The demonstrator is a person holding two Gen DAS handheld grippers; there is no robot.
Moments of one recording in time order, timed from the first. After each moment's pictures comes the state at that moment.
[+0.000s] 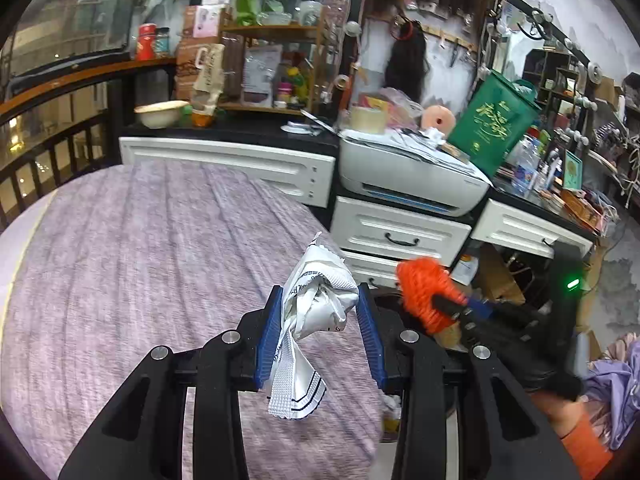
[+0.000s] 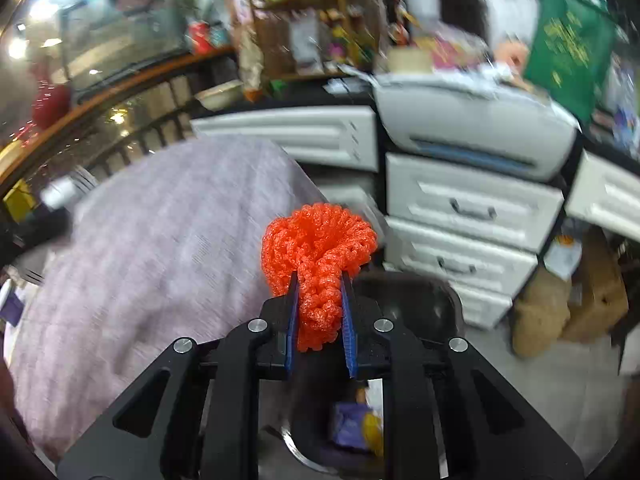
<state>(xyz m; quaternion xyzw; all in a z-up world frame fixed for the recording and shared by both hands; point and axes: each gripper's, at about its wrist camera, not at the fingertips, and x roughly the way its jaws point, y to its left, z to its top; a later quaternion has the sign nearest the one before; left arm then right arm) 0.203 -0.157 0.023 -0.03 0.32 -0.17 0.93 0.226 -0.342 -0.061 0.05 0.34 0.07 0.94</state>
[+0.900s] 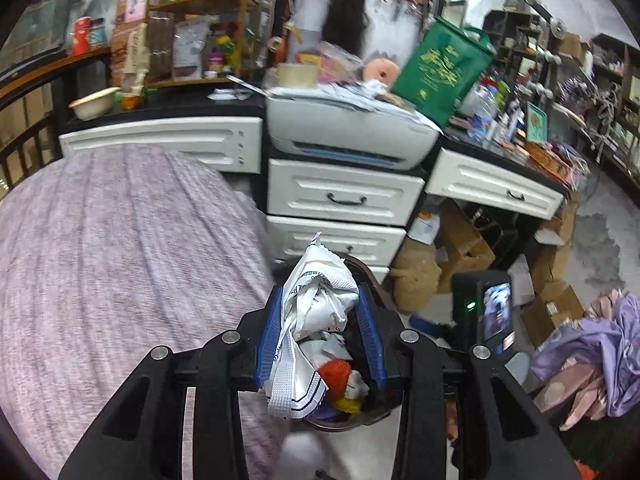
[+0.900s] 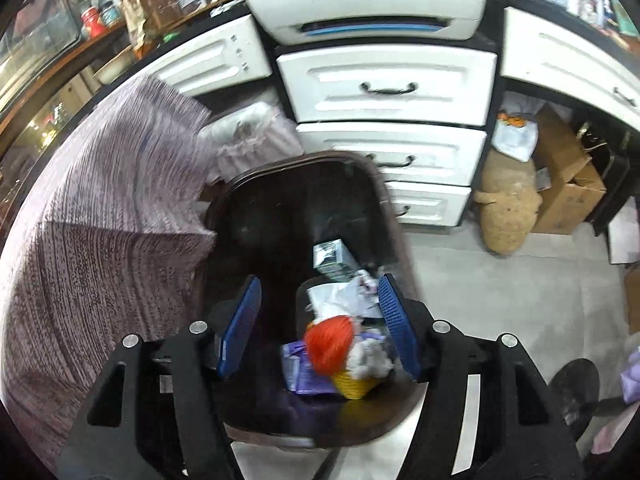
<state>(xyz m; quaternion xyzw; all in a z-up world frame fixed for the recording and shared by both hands) 0.198 -0.237 -0.014 0.01 0.36 -0.25 0.90 0.216 -0.409 -0.167 0.13 0.43 -0.05 0.89</state>
